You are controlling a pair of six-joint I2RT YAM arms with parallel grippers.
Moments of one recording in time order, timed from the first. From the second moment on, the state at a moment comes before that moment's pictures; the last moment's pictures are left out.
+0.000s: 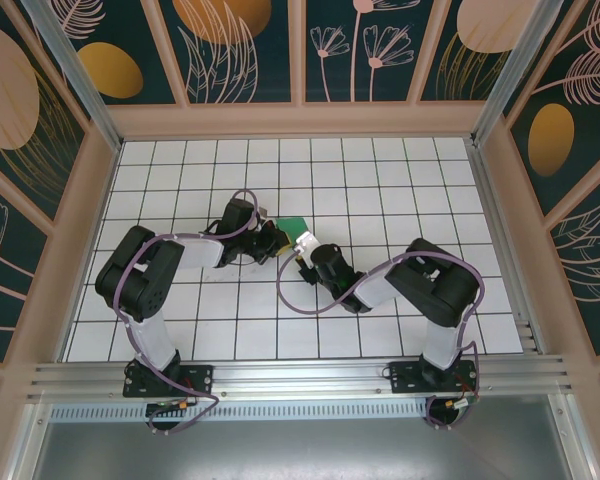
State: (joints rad) left arm -0.47 1.82 0.83 0.25 0.59 -1.14; right arm 0.89 1.83 0.60 0.70 0.28 -0.09
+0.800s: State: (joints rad) left arm -0.39 1.58 0.80 0.14 0.49 -1.01; right arm 0.75 1.77 0.59 0.67 -0.15 0.24
